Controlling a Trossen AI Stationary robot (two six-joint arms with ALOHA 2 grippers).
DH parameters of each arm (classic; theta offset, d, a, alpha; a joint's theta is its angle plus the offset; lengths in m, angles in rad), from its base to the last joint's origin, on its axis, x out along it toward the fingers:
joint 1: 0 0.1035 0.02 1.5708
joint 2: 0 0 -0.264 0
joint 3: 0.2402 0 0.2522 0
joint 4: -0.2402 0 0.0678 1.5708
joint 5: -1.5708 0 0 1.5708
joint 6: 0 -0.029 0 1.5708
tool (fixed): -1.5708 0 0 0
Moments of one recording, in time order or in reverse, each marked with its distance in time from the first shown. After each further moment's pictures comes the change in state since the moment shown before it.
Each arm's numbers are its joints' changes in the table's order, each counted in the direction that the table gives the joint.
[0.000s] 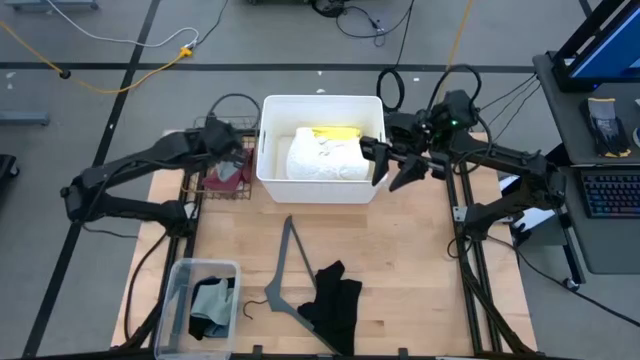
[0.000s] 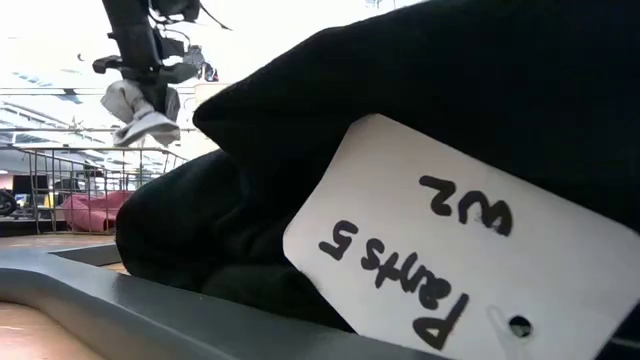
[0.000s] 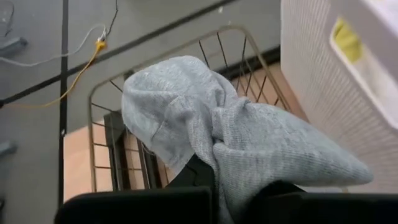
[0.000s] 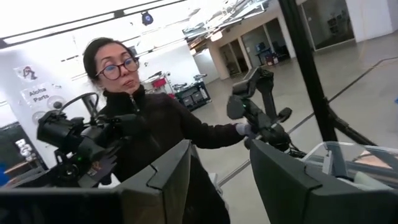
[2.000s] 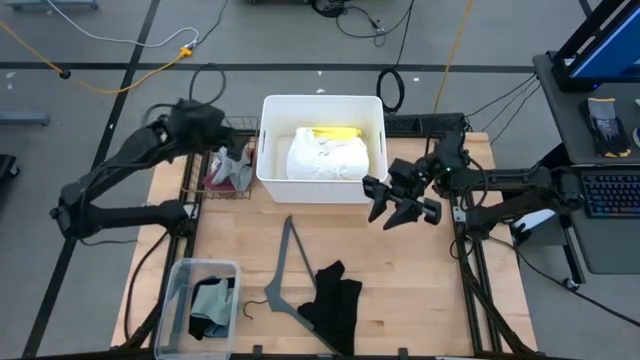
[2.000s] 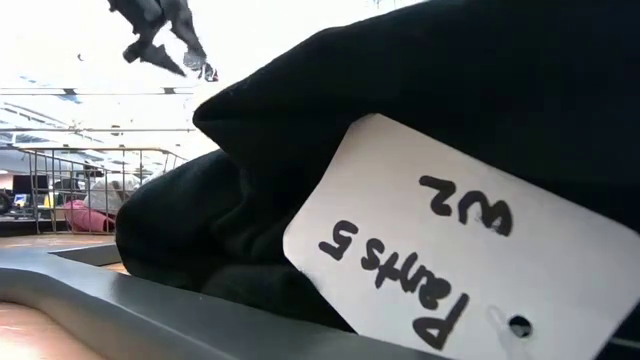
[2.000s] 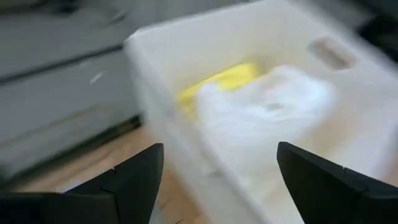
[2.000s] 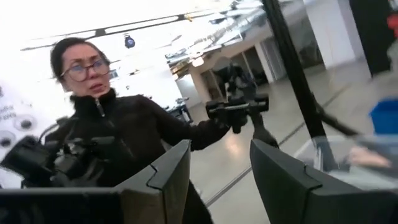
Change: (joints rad) left arm 0.165 0.169 0.051 0.289 0.563 -0.231; right arm 0.214 0.163 -0.444 0.092 0.343 0.214
